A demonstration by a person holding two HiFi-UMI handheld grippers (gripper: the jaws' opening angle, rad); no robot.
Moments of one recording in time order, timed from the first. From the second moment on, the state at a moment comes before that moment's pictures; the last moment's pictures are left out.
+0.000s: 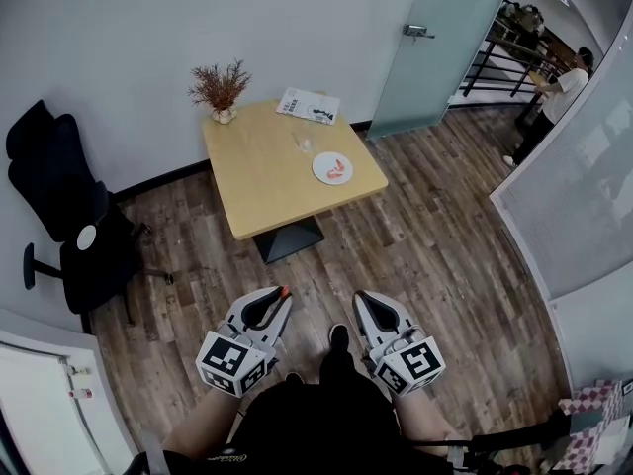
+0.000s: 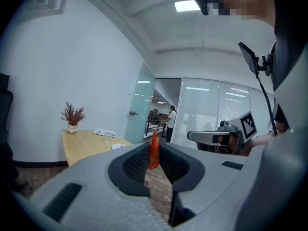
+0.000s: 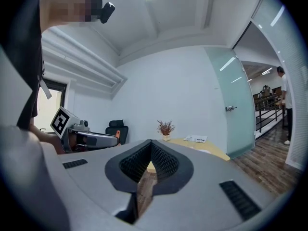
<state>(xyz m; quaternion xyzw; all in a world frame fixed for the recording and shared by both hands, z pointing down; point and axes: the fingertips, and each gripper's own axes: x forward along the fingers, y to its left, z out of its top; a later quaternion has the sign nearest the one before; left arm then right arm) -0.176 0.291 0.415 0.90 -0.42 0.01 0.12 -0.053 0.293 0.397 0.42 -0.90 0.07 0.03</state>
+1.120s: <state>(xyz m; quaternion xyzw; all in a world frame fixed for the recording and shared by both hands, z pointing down) -0.061 0.121 0.389 0.88 -0.46 0.04 0.10 0.053 0.117 0.383 0.37 -0.93 0.08 0.00</state>
